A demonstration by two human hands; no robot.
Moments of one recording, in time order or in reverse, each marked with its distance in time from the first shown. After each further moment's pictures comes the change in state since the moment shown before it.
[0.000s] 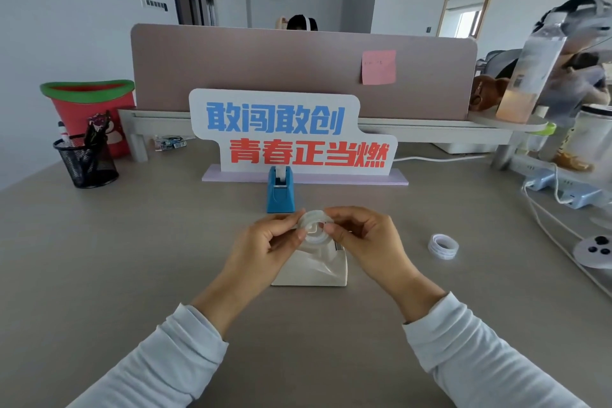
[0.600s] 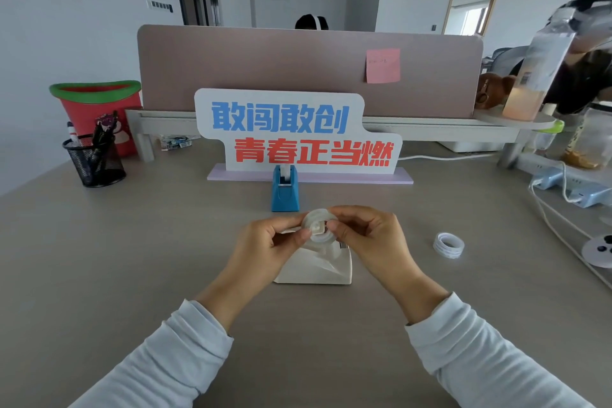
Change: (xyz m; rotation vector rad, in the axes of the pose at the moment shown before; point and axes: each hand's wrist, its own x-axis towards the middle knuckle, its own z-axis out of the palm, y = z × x) left_hand 0.000 0.005 -0.004 -0.048 -0.030 -0.050; right_hand -0.002 -0.002 0.003 0.010 0.046 -0.014
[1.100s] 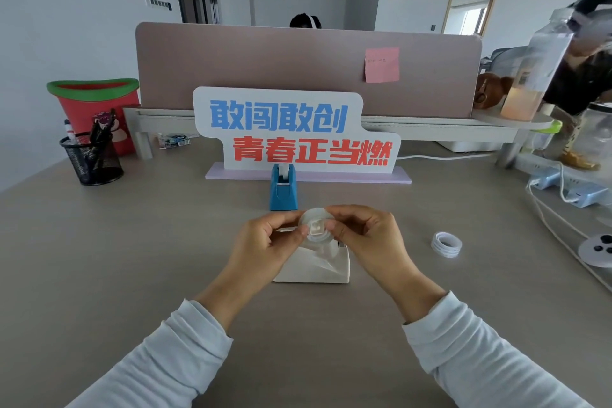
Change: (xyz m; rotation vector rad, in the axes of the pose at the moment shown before) left_hand -0.001 0.002 0.003 -0.020 0.064 -0.042; right_hand -0.001 -0.002 0.000 -0.022 -0.014 -0.018
